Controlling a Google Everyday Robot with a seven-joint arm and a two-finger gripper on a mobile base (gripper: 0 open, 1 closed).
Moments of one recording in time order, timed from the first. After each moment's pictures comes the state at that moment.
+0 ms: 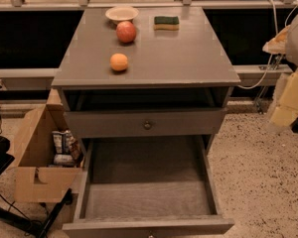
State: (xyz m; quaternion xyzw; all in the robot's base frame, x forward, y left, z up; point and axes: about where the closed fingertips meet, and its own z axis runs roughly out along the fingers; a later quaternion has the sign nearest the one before) arm 0.438 -0.216 0.980 -0.60 0.78 -0.04 0.16
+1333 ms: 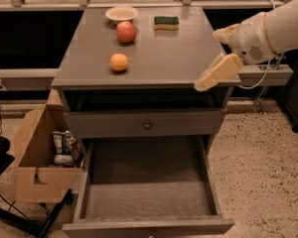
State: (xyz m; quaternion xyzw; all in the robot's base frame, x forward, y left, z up) arm 0.584 -0.141 0.942 -0.54 0.73 0.13 0.40
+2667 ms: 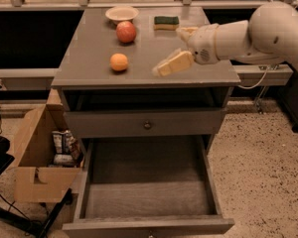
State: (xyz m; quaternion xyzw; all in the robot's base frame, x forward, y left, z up) arm 0.668 -0.053 0.923 -0.49 0.67 0.23 0.51
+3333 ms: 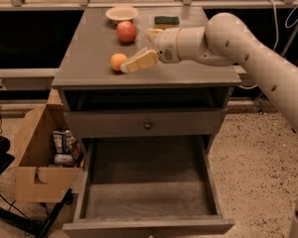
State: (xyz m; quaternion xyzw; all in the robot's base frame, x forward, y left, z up) arm 0.710 0.036 0.906 -0.48 0.63 0.30 0.53
